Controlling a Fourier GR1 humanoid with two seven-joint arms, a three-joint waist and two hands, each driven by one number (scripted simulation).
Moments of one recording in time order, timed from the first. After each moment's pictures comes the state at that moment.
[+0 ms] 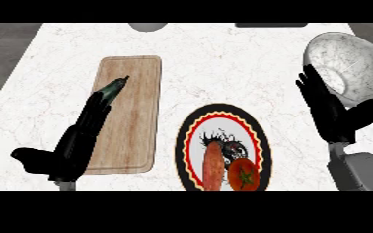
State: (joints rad) left arm 0.06 0.24 -0.17 -1.59 0.33 0.08 -0.04; right arm -0.20 -0.45 0.17 -1.33 -0.46 -0.13 -0.07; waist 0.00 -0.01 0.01
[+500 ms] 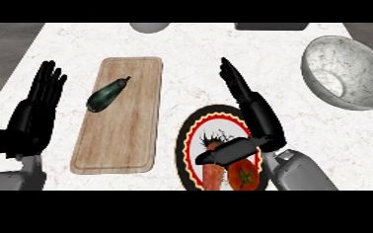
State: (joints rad) left arm -0.08 0.36 -0.01 -1.59 0.26 0.16 -0.06; right arm -0.33 -0.24 0.49 -1.59 -0.21 -0.24 -0.06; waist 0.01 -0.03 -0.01
